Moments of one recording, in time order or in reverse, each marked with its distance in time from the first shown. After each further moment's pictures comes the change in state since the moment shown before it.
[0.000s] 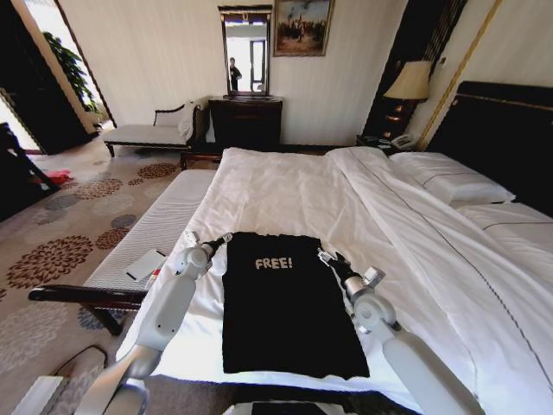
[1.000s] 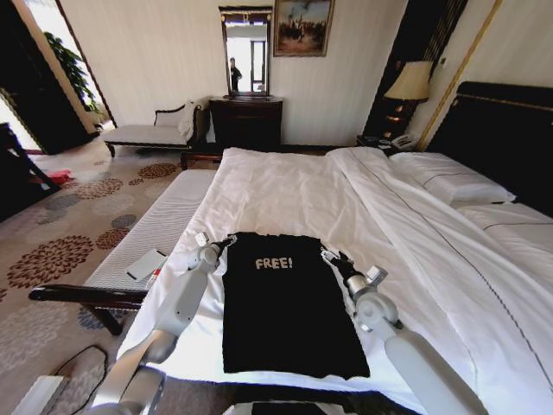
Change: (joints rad) left arm -0.096 -0.071 0.055 0.190 0.124 -0.031 0.053; right arm 0.012 -0.002 -0.006 -0.016 -0.001 0.001 0.008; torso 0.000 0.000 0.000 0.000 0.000
